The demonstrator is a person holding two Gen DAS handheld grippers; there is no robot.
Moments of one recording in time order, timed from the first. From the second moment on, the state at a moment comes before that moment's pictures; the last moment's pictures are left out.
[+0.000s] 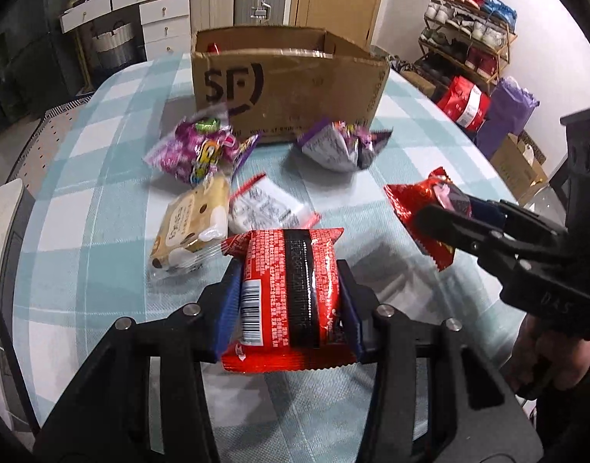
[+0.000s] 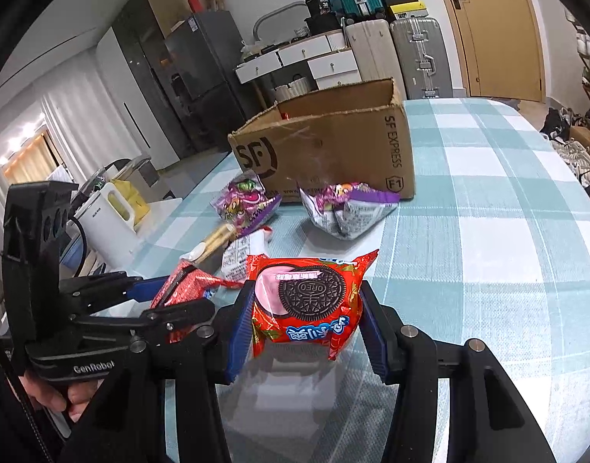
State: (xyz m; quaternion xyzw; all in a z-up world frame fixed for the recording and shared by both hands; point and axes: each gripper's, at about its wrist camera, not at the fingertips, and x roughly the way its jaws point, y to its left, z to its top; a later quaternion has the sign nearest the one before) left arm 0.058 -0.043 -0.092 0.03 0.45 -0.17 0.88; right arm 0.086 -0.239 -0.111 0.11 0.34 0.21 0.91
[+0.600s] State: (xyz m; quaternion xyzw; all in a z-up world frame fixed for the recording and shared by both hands) left arm 0.122 -0.048 -0.049 0.01 0.42 -0.19 0.89; right arm 0.127 -0.238 -0.074 0.10 0.32 0.22 0.92
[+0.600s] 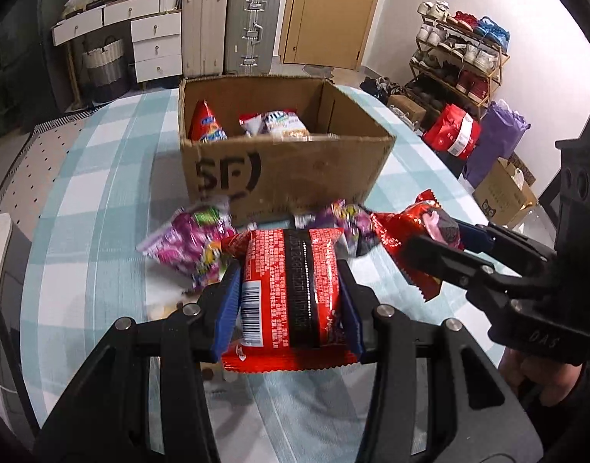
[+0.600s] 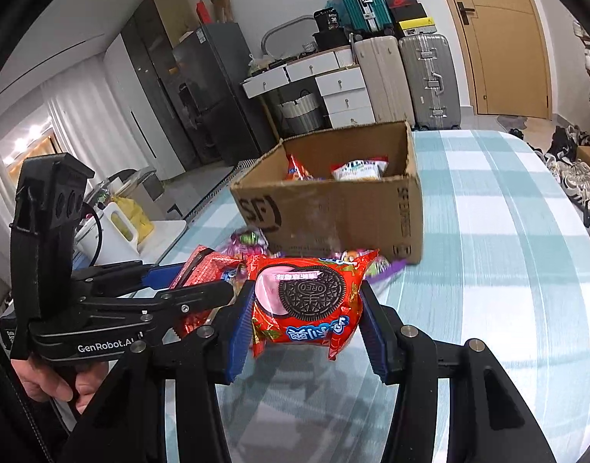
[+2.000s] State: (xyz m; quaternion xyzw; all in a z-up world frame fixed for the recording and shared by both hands) left arm 0.329 -0.056 -0.005 0.00 0.41 -0.17 0.89; right arm 0.296 -0.233 -0.011 0.10 0.32 0.24 0.91
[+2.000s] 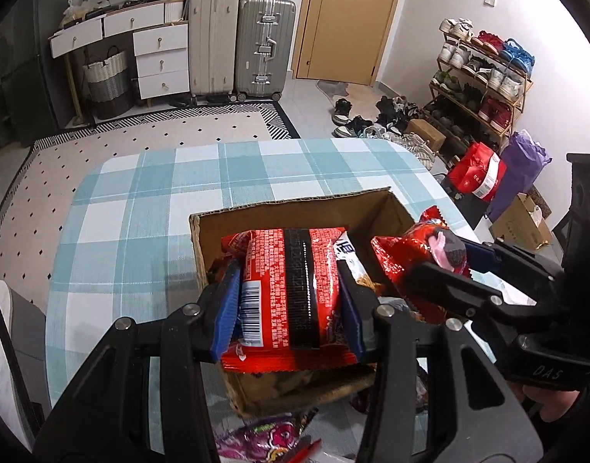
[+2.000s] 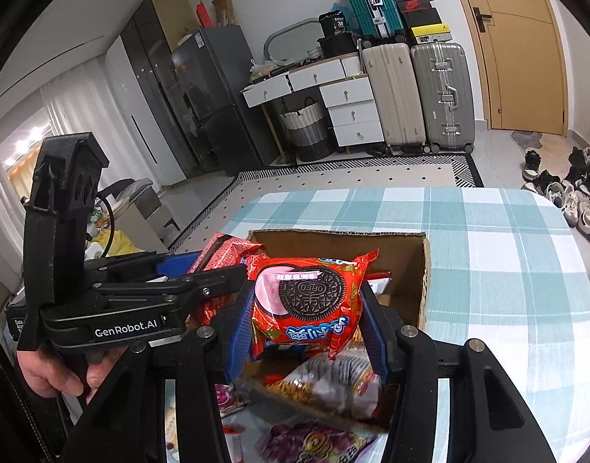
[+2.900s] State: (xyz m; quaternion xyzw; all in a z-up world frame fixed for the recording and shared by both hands) left arm 0.325 -0.055 -0.001 -0.01 0.41 -0.17 0.90; right arm 0.302 -0.251 -0.014 0.09 0.30 0.20 0.93
